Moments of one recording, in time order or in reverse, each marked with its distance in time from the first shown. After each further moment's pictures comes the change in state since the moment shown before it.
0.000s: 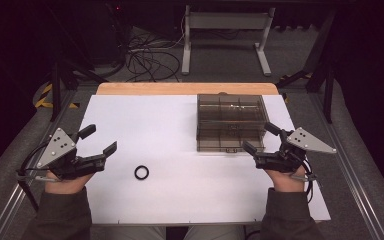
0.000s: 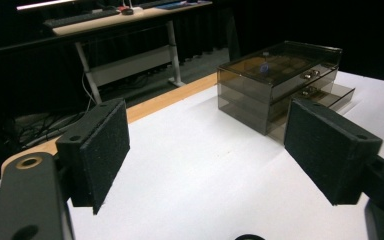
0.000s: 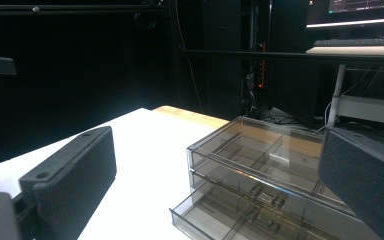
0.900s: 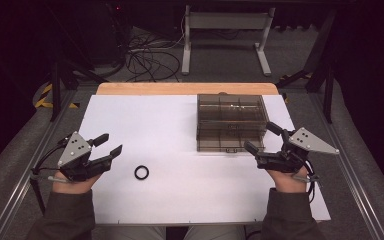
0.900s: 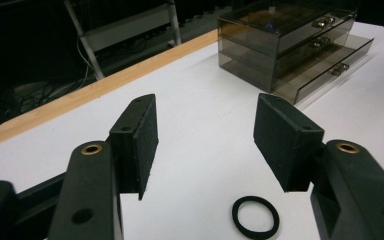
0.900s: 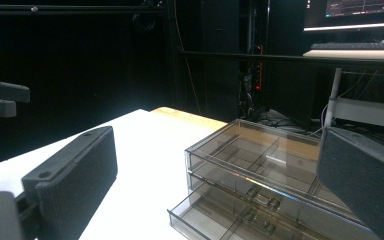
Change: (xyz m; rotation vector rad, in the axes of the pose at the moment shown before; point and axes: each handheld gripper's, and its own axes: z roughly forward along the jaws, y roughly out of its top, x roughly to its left) left arm -0.006 -0.017 0.019 0.157 0.005 0.026; right arm 0.001 0.004 -0.004 -0.004 -0.007 -0.009
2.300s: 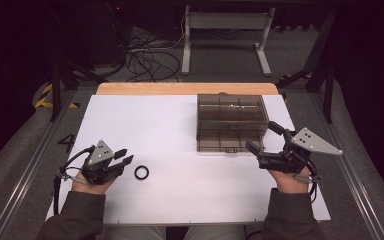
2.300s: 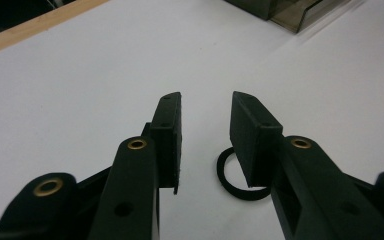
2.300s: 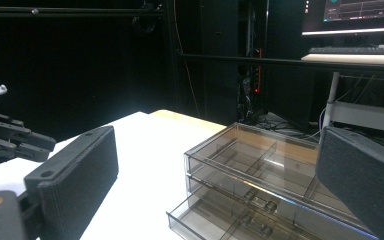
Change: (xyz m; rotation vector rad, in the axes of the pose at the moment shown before) left arm -0.009 -0.037 0.048 0.205 -0.066 0.000; right arm 0.000 0.003 -0.004 -0.010 -0.004 -0.007
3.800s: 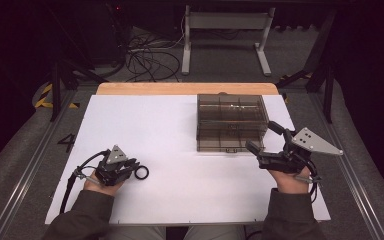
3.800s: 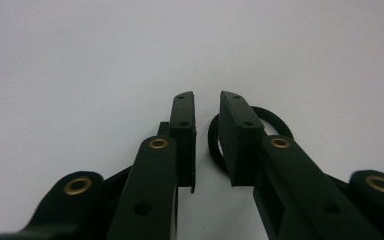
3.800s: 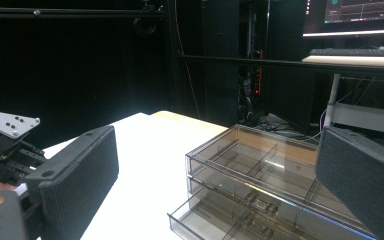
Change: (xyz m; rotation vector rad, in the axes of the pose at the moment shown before) left arm -0.004 -0.018 0.041 0.147 -0.043 -0.007; right arm 0.001 0.001 0.000 -0.003 0.004 -0.004
